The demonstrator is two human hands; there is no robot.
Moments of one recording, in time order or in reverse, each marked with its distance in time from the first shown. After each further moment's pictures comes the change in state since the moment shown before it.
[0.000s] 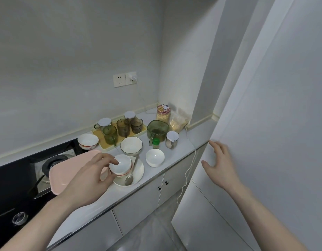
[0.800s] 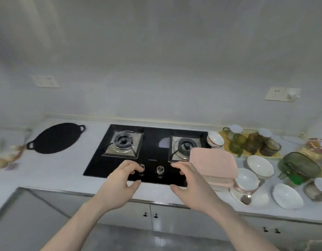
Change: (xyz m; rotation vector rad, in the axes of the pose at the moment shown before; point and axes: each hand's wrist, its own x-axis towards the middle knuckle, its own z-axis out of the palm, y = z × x) left_hand -0.280 -0.137 -0.142 -0.014 0.272 -0.602; right_hand -0.162 -0.362 0.230 0.211 -0.854 -0.710
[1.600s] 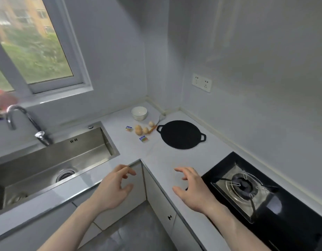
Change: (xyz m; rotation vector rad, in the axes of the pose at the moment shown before) left_hand -0.190 -0.260 -0.187 0.070 0.517 -0.748; right_hand 0.240 -0.255 0.287 -0.031 -0.655 -0.462
